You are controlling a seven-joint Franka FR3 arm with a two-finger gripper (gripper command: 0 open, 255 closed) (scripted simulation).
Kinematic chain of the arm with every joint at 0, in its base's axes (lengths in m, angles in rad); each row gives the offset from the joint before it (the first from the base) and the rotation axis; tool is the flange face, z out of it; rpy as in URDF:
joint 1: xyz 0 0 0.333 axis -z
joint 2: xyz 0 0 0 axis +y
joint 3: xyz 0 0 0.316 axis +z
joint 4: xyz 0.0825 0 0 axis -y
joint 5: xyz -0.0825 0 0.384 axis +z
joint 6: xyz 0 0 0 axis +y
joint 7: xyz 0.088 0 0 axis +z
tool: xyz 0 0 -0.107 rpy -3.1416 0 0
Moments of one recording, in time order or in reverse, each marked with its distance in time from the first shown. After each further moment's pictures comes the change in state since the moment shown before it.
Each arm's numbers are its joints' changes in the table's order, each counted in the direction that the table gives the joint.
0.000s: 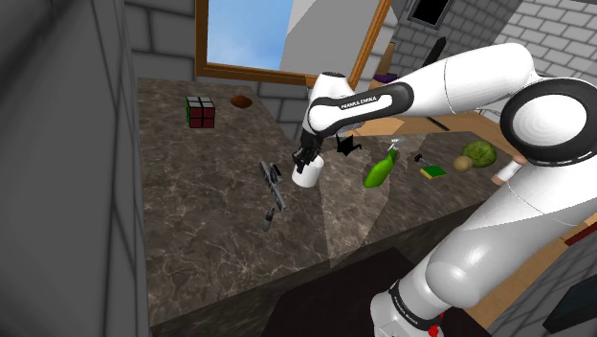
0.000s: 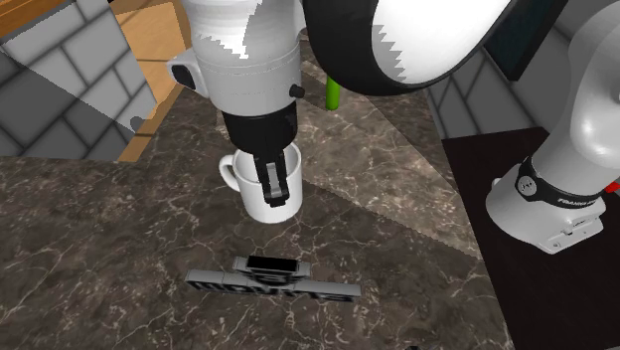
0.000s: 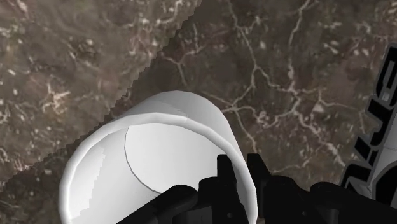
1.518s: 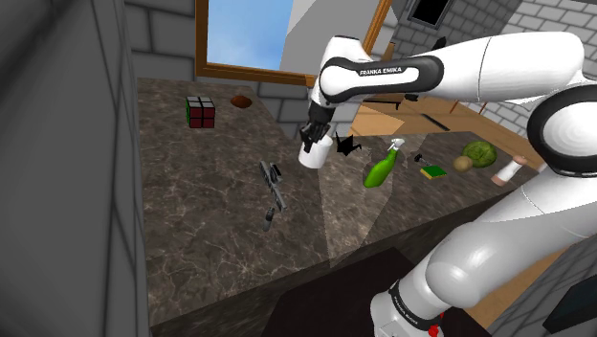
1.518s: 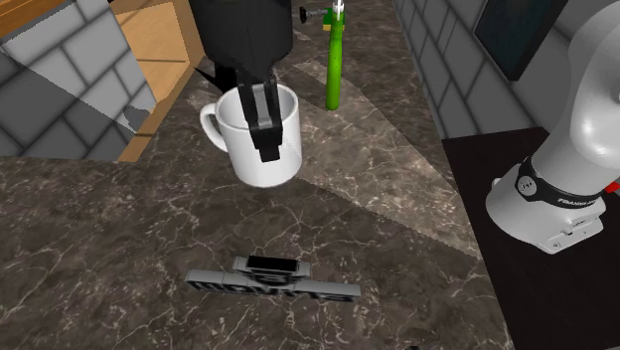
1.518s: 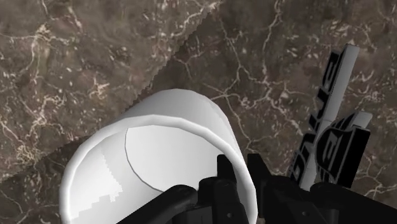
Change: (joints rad) arm 0.001 -0.105 -0.001 0.133 0.003 0.239 0.003
